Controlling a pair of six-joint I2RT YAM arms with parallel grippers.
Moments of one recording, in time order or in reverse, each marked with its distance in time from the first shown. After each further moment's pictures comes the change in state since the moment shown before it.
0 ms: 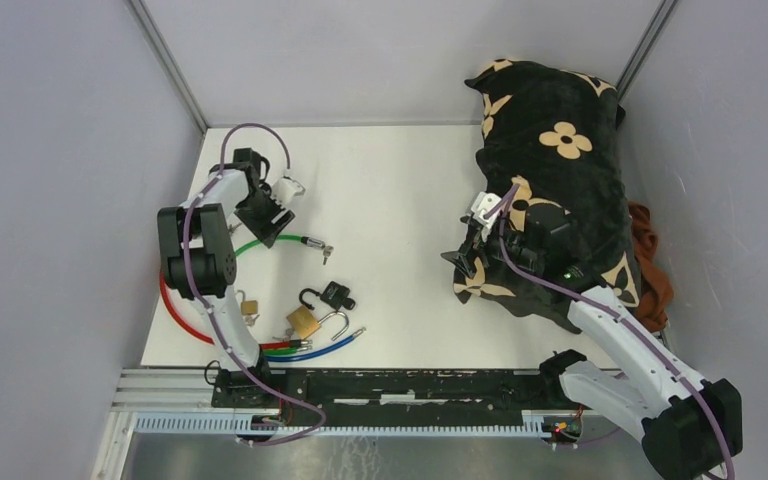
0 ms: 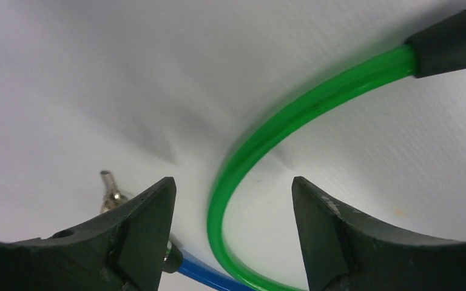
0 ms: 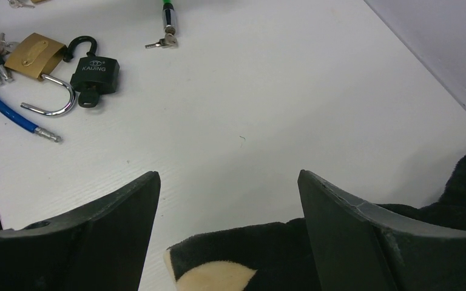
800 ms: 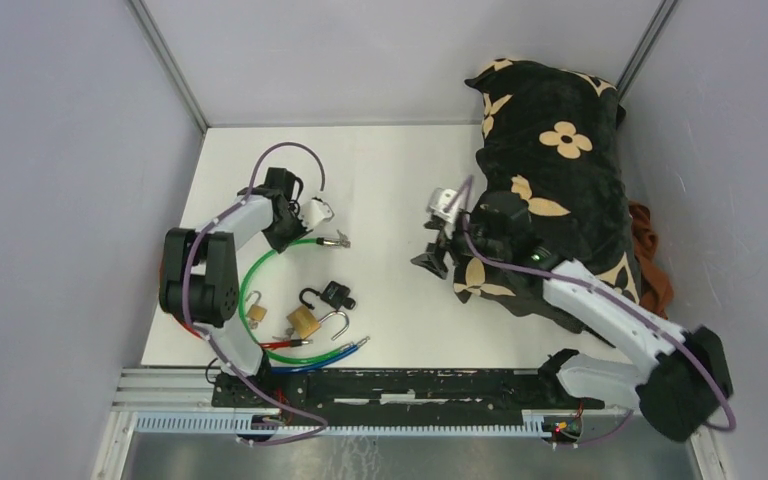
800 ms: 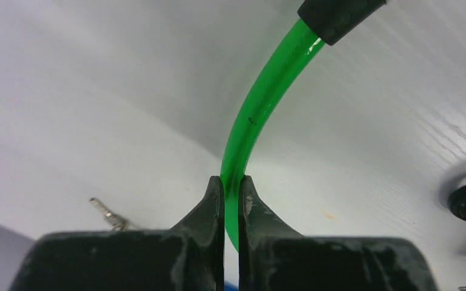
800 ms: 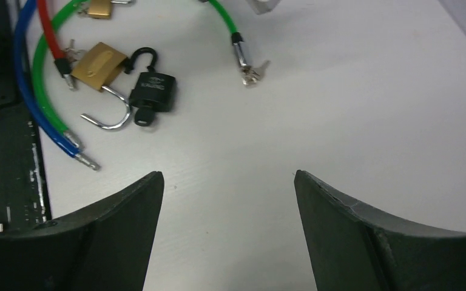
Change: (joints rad) left arm -0.204 -0.160 -0.260 0.118 -0.071 0.006; right arm 0.152 0.099 0.066 -0.001 0.056 0.035
